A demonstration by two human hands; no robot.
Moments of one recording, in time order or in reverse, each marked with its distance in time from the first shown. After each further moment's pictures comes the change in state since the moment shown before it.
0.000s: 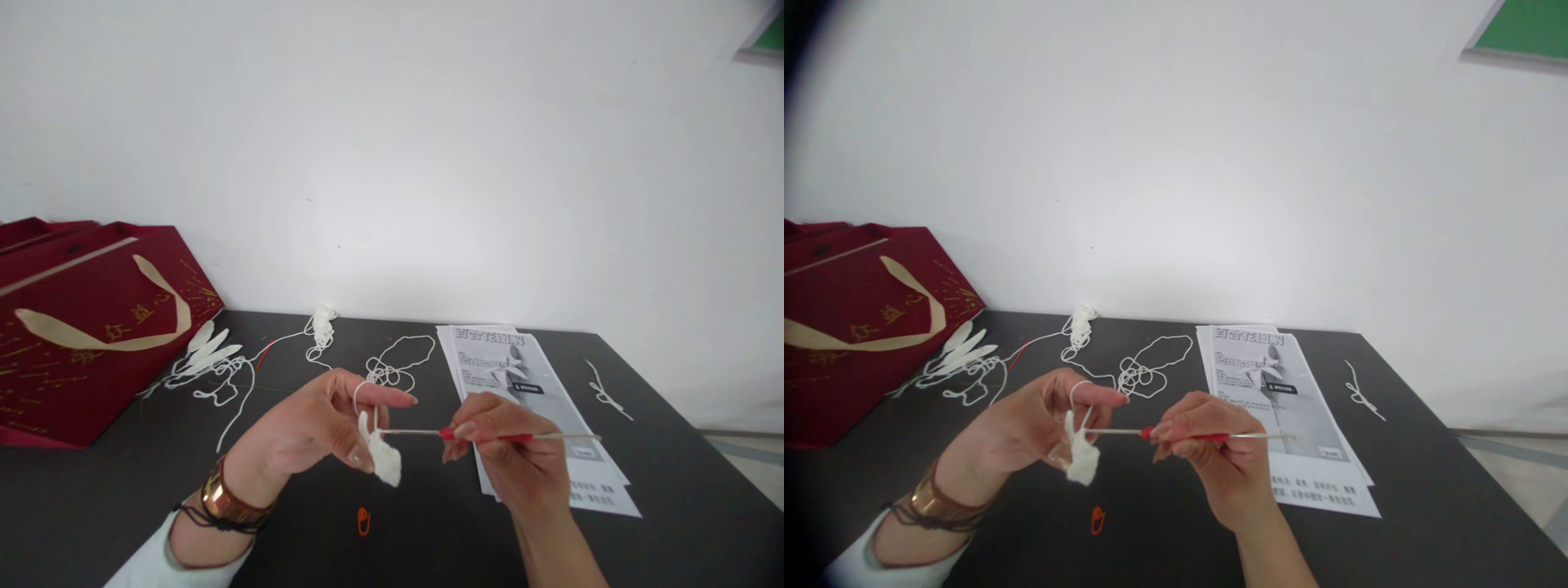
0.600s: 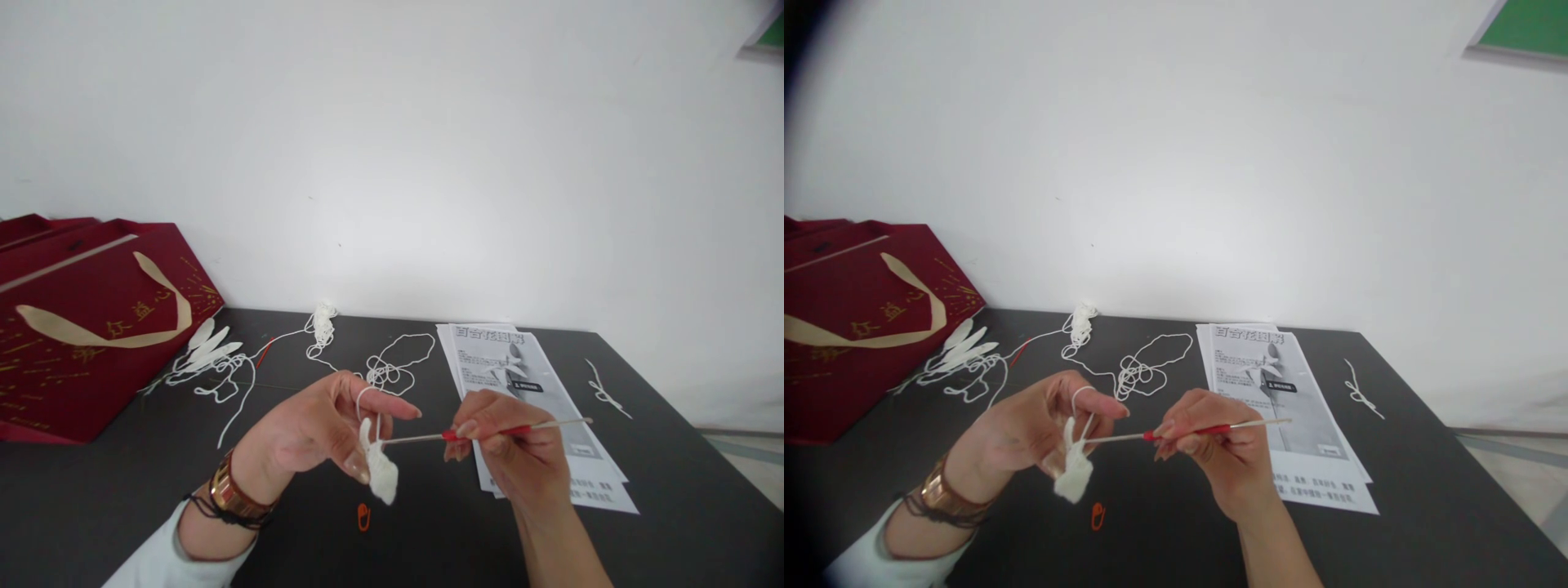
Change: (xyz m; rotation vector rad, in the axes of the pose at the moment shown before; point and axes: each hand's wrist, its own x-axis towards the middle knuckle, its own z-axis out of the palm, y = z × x) left_hand 0.000 -0.002 0.000 -0.038 -0.078 -0.075; right_hand 0.004 -0.003 -0.002 0.084 -0.010 0.072
